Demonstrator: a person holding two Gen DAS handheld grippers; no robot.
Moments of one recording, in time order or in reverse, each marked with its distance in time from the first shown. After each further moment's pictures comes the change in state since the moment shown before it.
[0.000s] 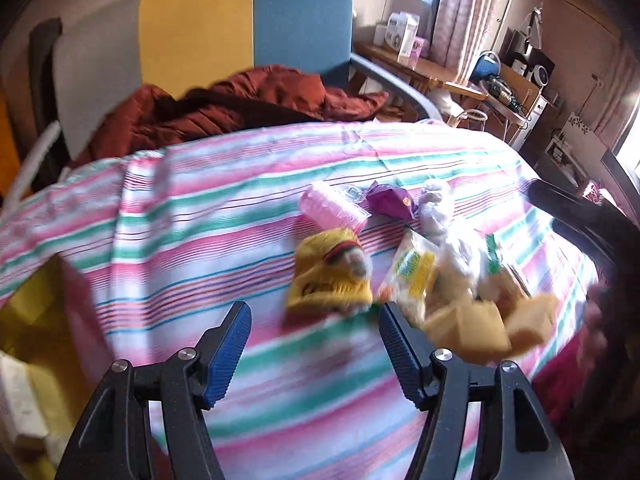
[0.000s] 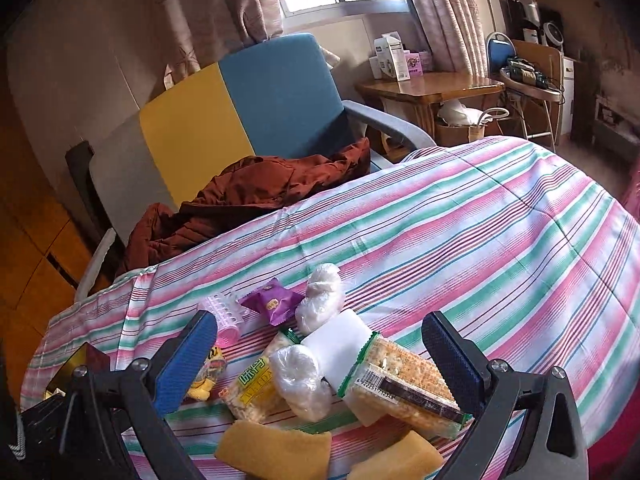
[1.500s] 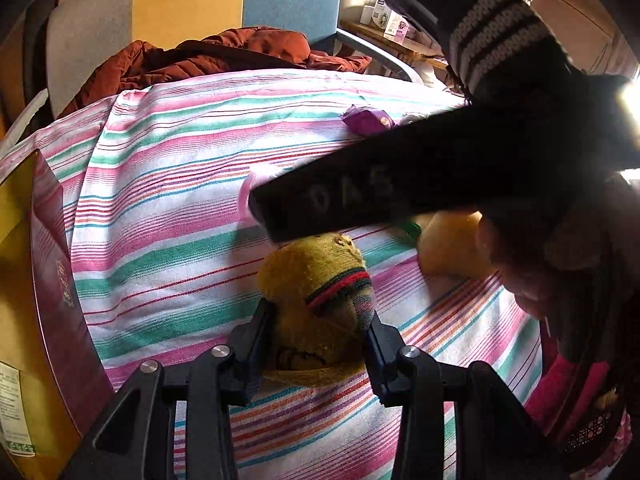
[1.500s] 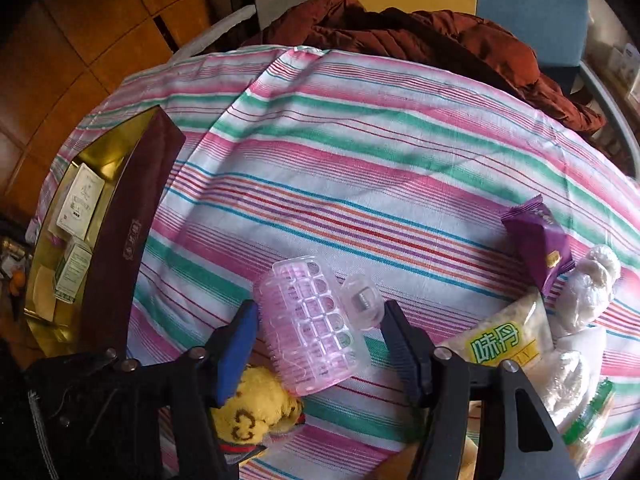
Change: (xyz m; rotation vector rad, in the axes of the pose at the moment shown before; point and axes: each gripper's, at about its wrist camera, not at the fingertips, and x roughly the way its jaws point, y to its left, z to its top) left arm 0.001 0.002 -0.086 0.005 0.035 -0.071; right arm 0.116 0.161 -0.077 -0.606 0.559 0.296
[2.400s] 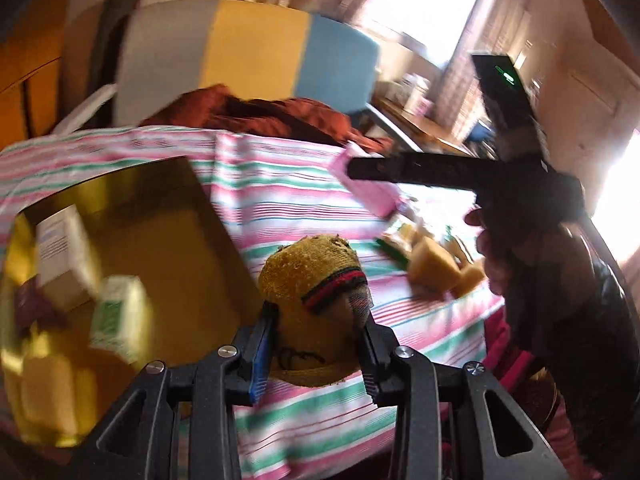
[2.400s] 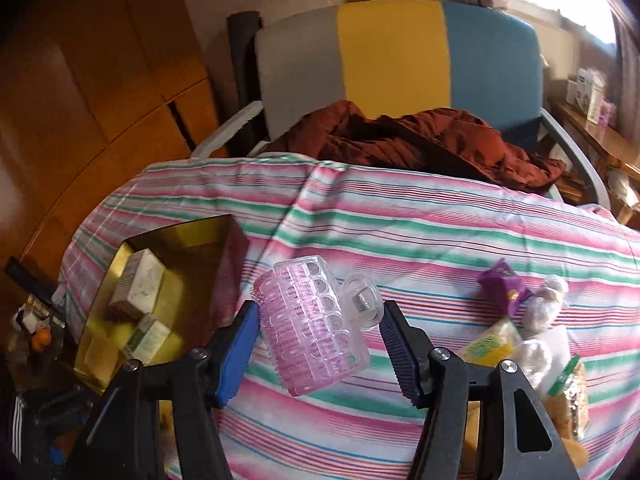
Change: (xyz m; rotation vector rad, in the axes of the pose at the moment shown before) left arm -0.163 0.078 -0.066 -0.196 -0.227 -0.011; right arm -0.104 0.078 -0.008 0.037 -0.322 -0.019
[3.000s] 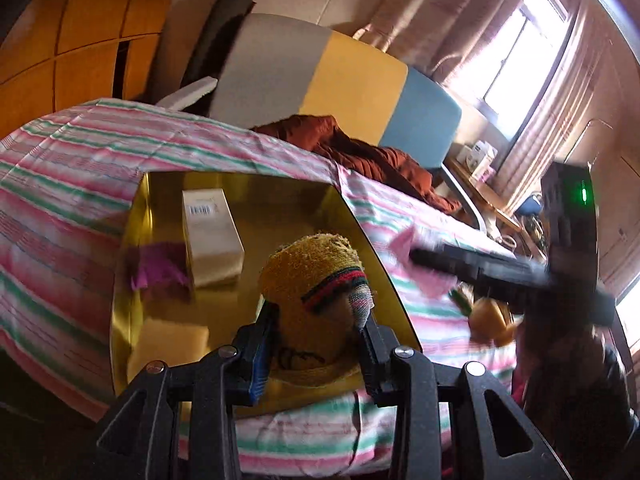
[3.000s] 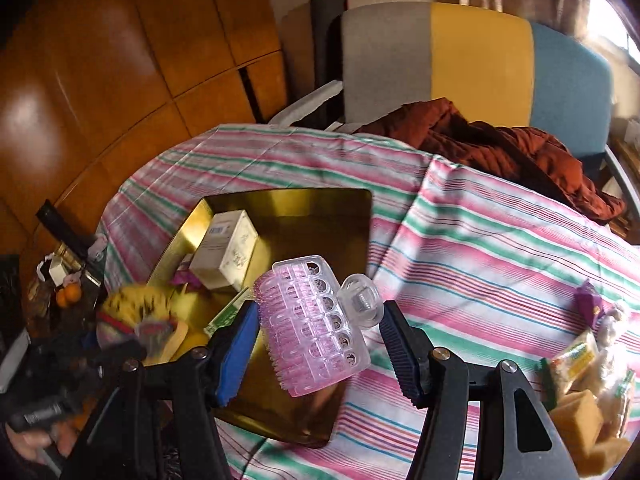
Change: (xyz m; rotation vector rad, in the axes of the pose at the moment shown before) left arm -0.064 0.106 -0.014 -0.226 -0.127 0.111; right arm 0.022 0.123 -0.021 -0.158 0.049 0.118
